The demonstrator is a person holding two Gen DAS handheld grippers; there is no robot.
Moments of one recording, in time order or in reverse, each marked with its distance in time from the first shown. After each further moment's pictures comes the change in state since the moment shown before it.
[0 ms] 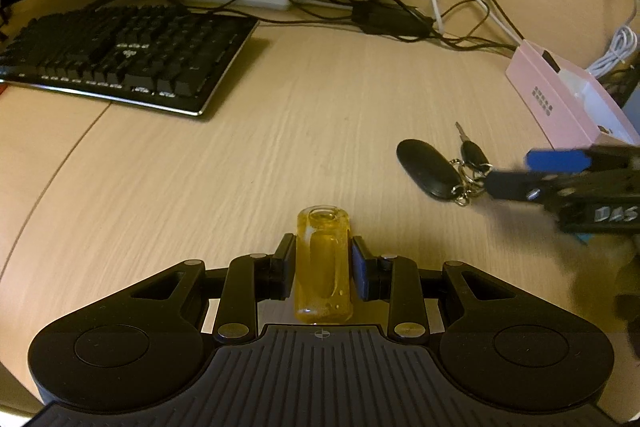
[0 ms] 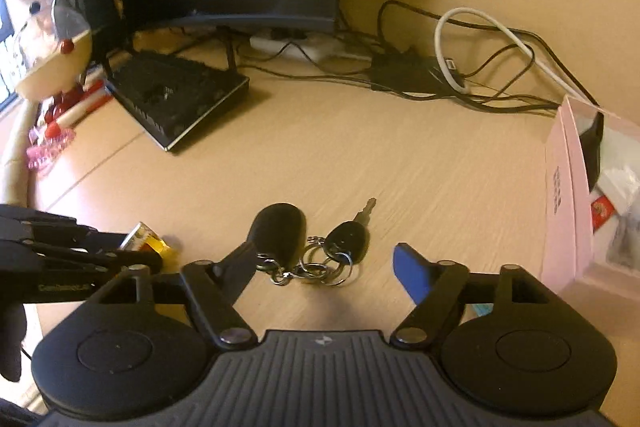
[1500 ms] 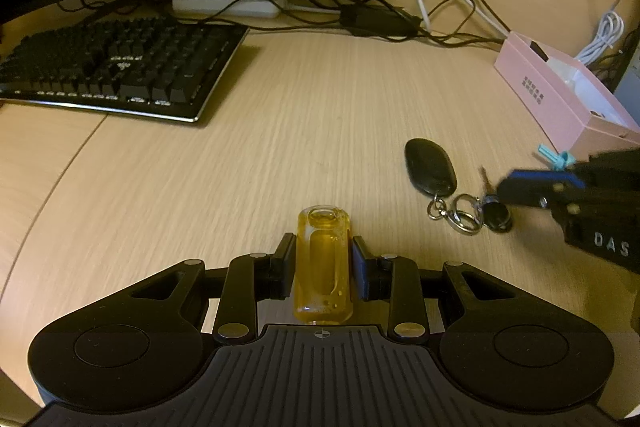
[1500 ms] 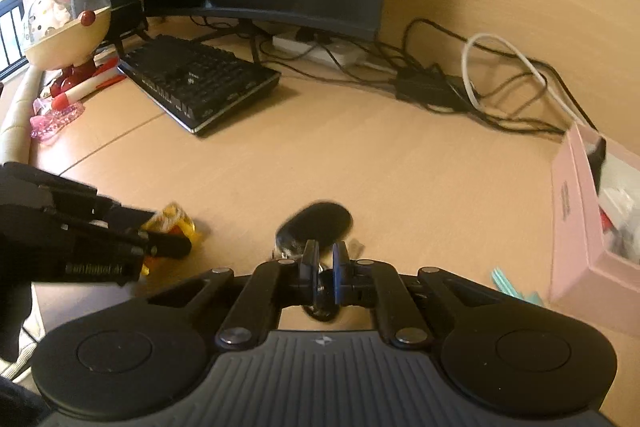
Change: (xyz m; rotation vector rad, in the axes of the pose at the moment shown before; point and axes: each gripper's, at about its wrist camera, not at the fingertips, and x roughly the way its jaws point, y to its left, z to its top) left arm -0.004 -0.003 -0.009 0.049 -0.031 -0.001; right arm -0.015 0.042 -0.019 -0.114 -0.030 -0.069
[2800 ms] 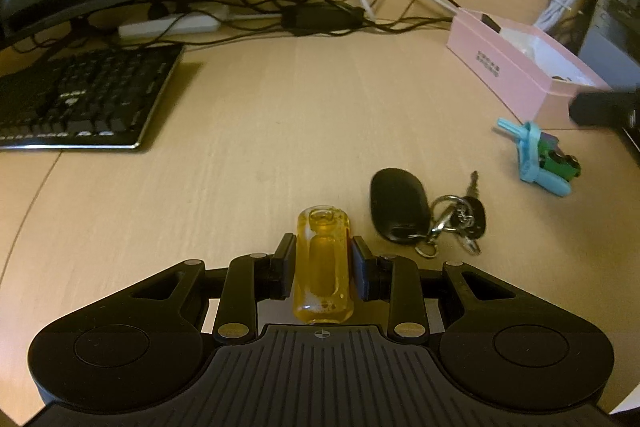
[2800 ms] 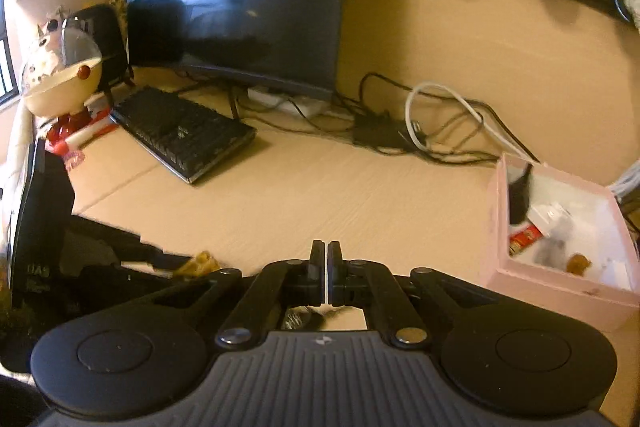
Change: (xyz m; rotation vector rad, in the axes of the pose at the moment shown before) left arm 0.008 -0.030 0.001 0.143 -0.005 -0.057; right arm -0.086 -0.012 -0.001 0.039 -0.106 -0.082
